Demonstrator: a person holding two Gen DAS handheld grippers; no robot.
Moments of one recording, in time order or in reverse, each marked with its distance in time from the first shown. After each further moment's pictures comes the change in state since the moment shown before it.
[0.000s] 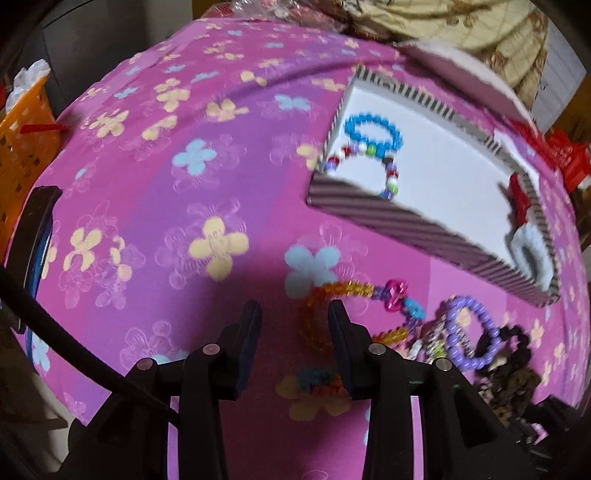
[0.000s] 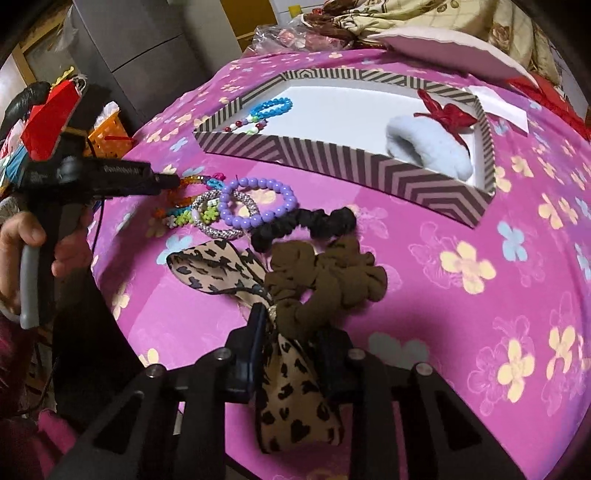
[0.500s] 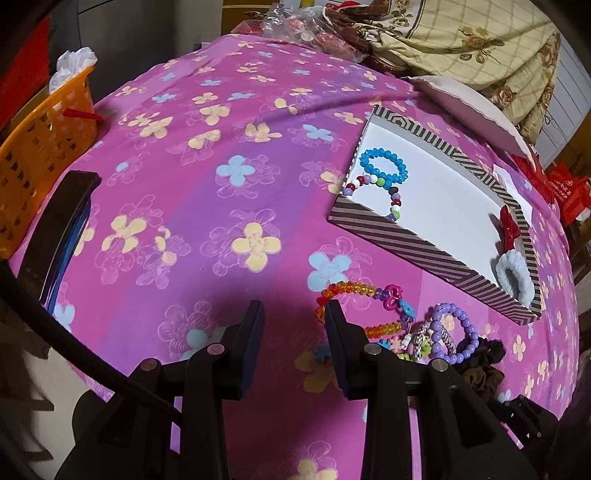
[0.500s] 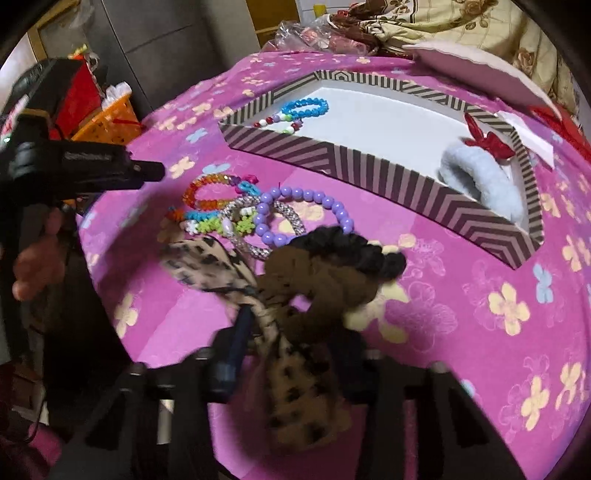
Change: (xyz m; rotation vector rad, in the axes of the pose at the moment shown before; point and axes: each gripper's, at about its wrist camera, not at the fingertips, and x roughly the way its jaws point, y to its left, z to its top) left arm -0.039 0.021 -0.010 -0.110 -0.070 -0.023; right arm 0.022 0.039 0.016 -0.078 0.006 -0.011
